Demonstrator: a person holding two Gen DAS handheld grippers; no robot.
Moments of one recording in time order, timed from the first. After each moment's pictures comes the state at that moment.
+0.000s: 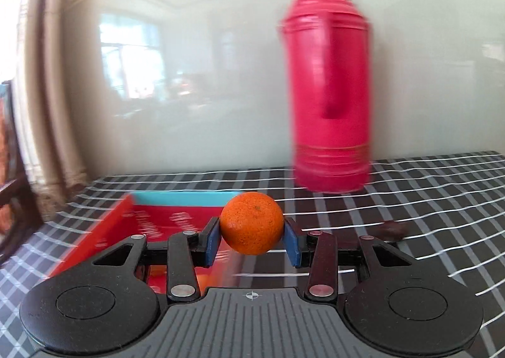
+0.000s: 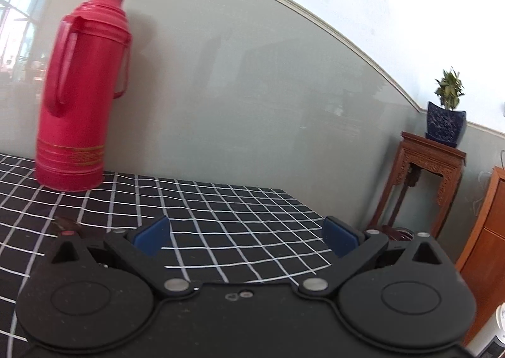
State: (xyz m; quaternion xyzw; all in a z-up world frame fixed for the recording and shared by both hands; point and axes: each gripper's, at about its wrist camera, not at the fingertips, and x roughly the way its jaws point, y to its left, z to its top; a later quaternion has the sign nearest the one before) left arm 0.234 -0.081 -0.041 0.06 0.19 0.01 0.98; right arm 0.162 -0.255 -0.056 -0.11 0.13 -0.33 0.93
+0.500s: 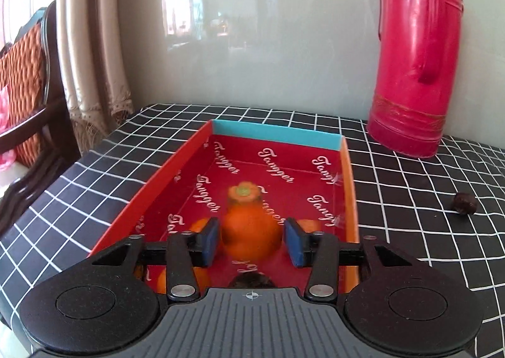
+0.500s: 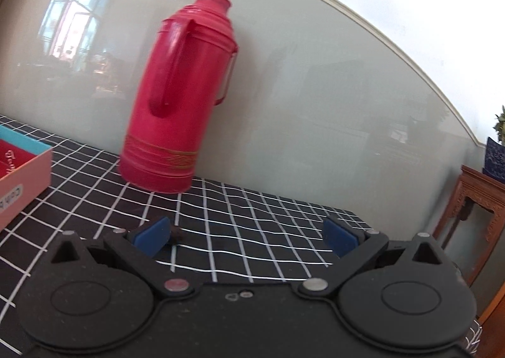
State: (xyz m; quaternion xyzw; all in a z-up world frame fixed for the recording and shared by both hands) left arm 0.254 0.011 -0.060 0.00 0.29 0.07 0.95; right arm 0.190 -0.185 -0.069 -0.15 0.14 -0.21 0.95
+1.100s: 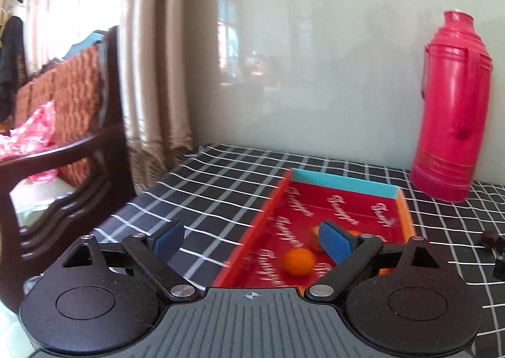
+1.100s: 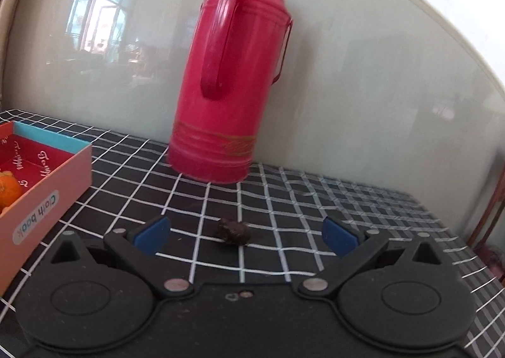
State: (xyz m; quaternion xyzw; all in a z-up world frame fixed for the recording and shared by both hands) left arm 0.204 0.078 -0.033 -0.01 0.21 0.14 0.97; right arm 0.240 -0.182 -0.079 -0.09 0.21 -0.13 0.96
